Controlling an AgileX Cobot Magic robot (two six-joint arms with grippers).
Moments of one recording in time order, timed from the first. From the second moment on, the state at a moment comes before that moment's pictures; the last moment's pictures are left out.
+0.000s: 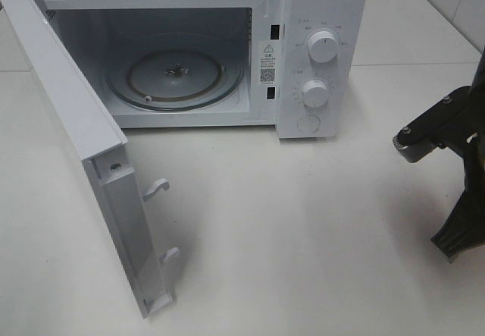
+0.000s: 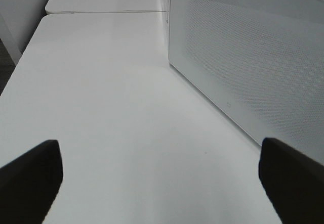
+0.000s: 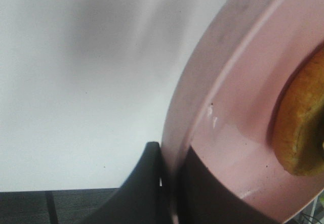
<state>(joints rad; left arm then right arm) 0.04 -0.01 -0.50 -0.08 1.05 0.09 0.63 1.45 -0.72 -0.62 1.08 0.53</state>
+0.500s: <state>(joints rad) 0.04 -0.01 -0.50 -0.08 1.05 0.09 0.86 1.40 -0.65 -0.64 1.16 0.53</state>
